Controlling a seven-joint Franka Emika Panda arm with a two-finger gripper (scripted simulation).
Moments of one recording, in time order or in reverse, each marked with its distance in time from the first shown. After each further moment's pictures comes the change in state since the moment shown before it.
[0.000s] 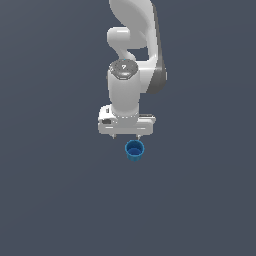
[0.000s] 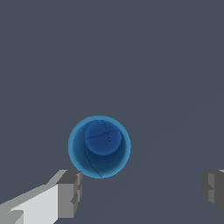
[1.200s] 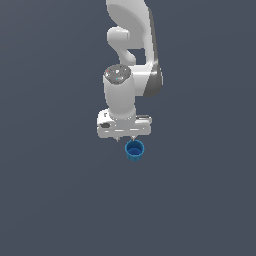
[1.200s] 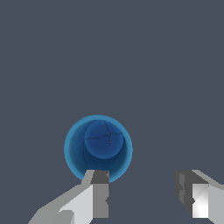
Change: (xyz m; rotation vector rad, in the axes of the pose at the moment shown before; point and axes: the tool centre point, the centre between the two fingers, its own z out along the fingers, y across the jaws) arm 0.000 0.004 0.016 0.044 0.027 -0.073
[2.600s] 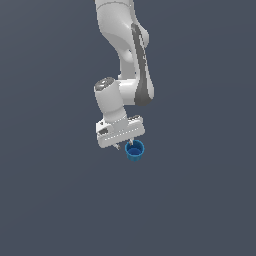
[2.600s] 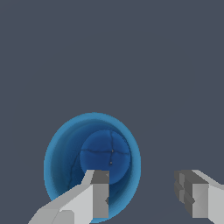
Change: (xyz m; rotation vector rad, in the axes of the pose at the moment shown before) arm -0.003 0.006 0.052 0.135 0.251 -0.237
